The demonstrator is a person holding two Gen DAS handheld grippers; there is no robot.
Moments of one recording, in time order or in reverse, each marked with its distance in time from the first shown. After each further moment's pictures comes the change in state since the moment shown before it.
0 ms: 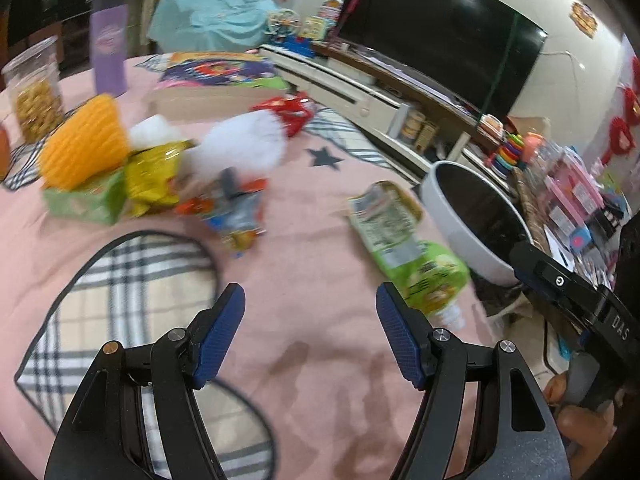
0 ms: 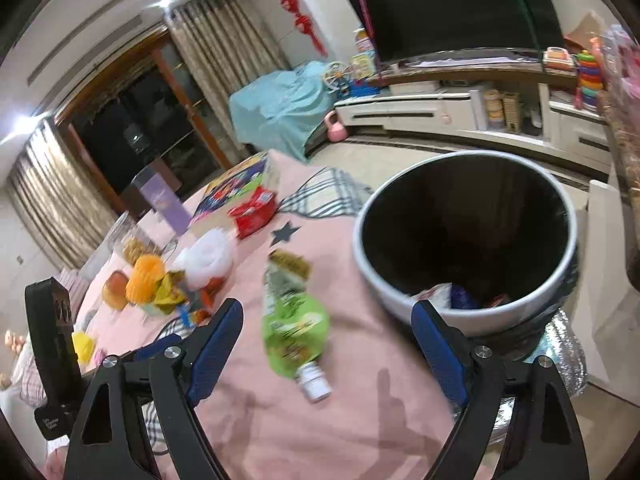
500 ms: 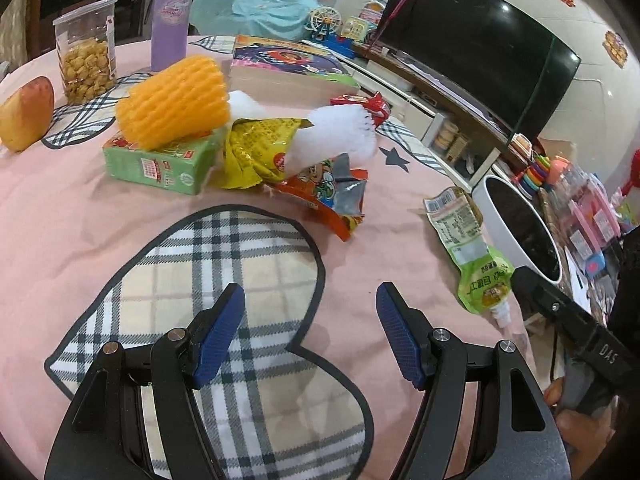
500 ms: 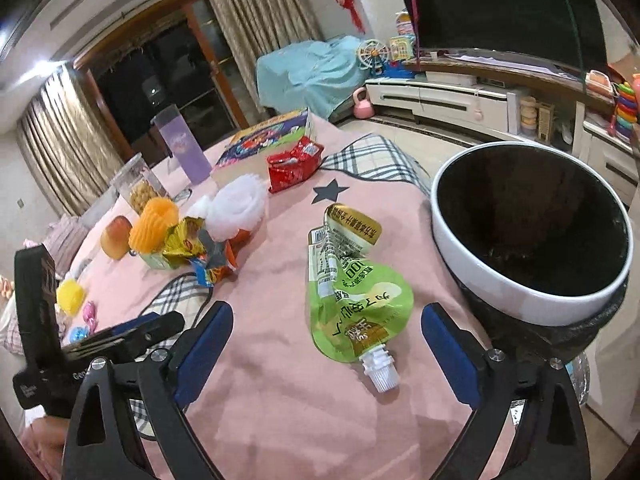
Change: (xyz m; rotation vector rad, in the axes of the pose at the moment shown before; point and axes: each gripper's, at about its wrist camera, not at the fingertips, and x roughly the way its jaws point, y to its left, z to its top) left arm -0.008 0.054 -0.007 -0.092 0.009 0.057; right arm 0.037 0.043 -0.017 -0.144 0.092 -0.004
